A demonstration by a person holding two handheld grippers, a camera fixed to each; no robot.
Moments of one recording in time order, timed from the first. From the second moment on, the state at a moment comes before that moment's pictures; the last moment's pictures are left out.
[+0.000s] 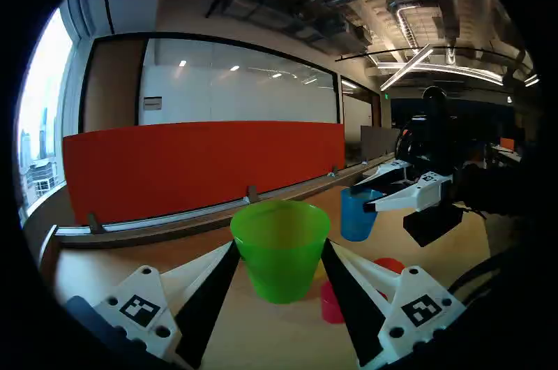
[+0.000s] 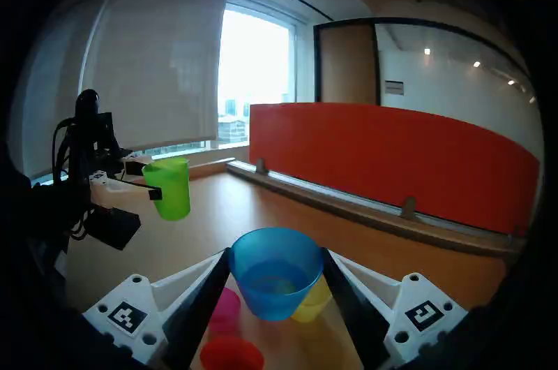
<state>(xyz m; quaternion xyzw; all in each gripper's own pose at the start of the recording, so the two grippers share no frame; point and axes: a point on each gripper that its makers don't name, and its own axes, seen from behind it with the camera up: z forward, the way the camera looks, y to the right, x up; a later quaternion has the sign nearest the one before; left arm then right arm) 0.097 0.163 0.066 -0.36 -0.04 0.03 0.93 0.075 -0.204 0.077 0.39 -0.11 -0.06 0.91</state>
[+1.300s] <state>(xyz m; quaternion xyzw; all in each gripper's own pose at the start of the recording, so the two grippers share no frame) 0.098 0.171 0.060 -0.37 -0.04 0.03 0.93 0.130 -0.217 0.075 0.39 -0.01 -0.04 0.92</state>
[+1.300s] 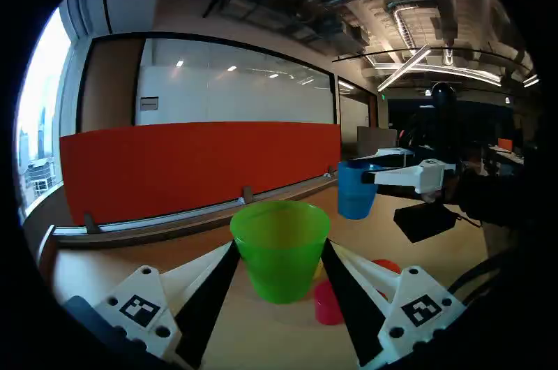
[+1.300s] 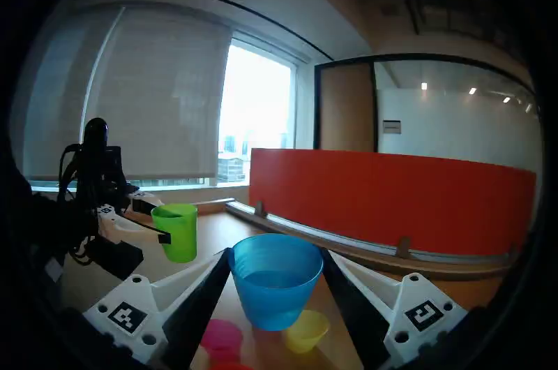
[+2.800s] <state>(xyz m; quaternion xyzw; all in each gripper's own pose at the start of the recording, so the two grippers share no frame) 0.101 0.174 0.057 -0.38 -0.04 0.02 0.92 0.143 -0.224 0.064 0.41 -0.02 -0.06 0.91</state>
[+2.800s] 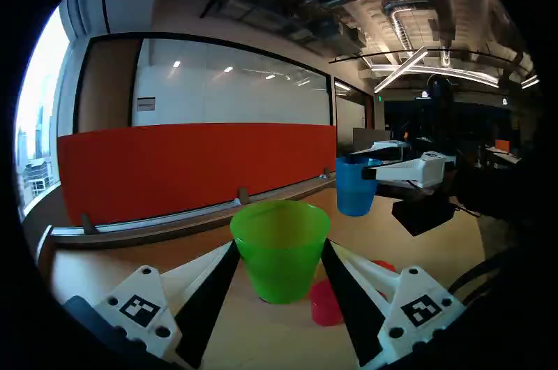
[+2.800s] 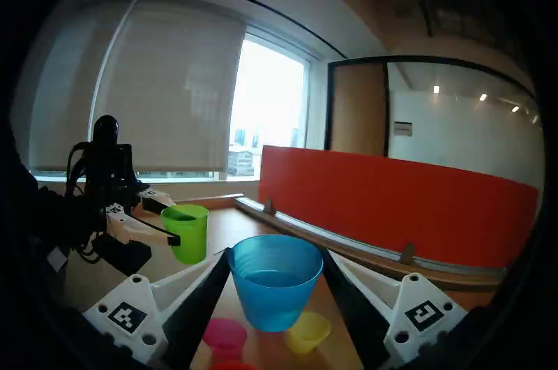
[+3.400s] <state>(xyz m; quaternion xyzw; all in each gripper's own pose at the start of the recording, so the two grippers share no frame) 0.095 0.188 0.038 -0.41 -0.05 0.02 0.91 0.156 -0.224 0.051 0.43 -0.02 -0.09 0.90</state>
